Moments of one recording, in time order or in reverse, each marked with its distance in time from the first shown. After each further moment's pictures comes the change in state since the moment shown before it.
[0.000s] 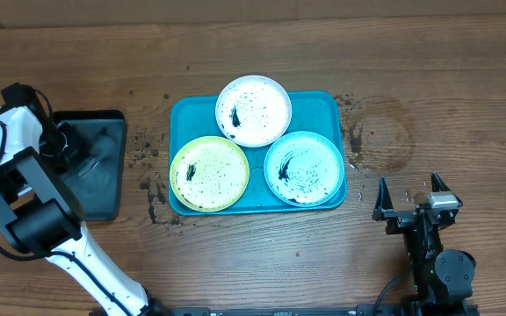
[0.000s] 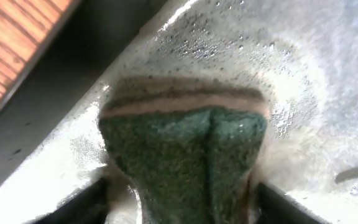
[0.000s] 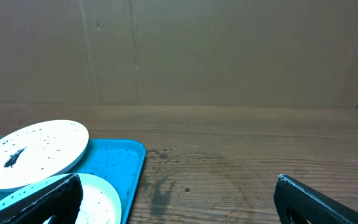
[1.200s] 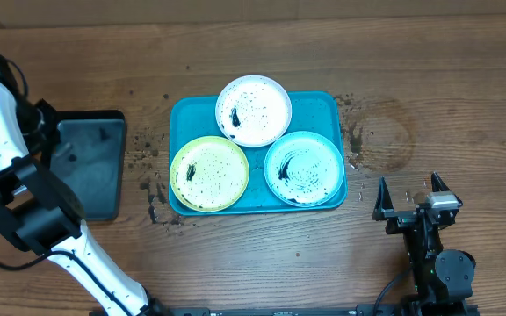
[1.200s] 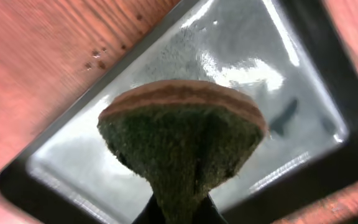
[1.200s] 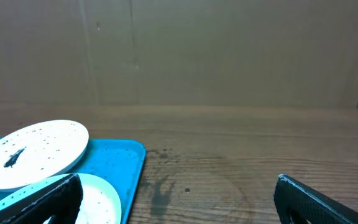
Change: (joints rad) left arm 0.000 0.018 0.367 -0.401 0.007 -0.079; right arm 0.000 0.000 0.000 0.001 0.000 0.000
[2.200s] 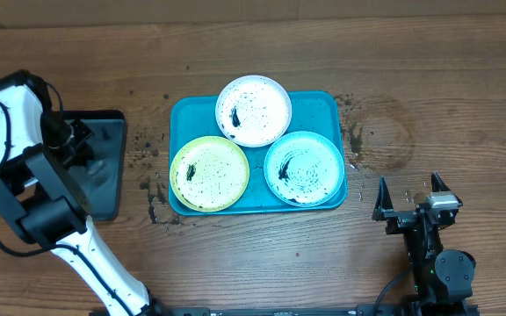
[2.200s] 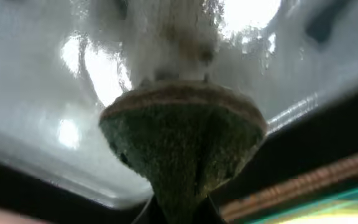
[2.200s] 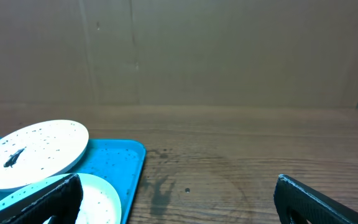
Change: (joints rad) left arm -0.053 0.021 -0.126 -0.109 0.113 0.006; right arm 0.000 0.000 0.000 -0.001 0.000 0.000
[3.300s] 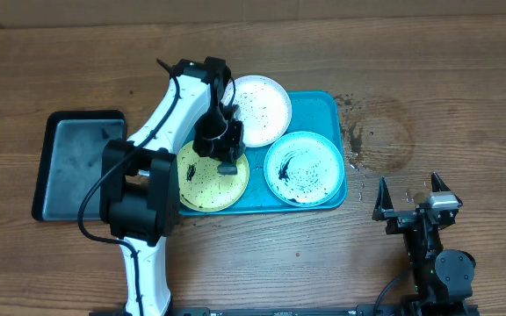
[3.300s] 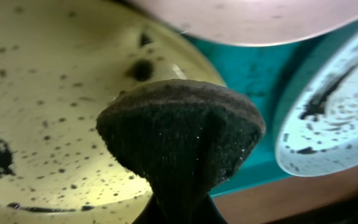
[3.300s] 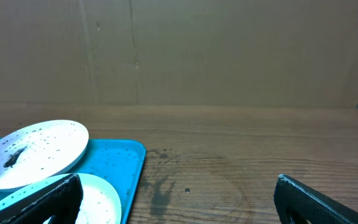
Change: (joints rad) left arm -0.756 -0.101 -0.190 0.124 0.203 0.163; right arm 0.000 0.000 0.000 0.000 0.000 -0.001
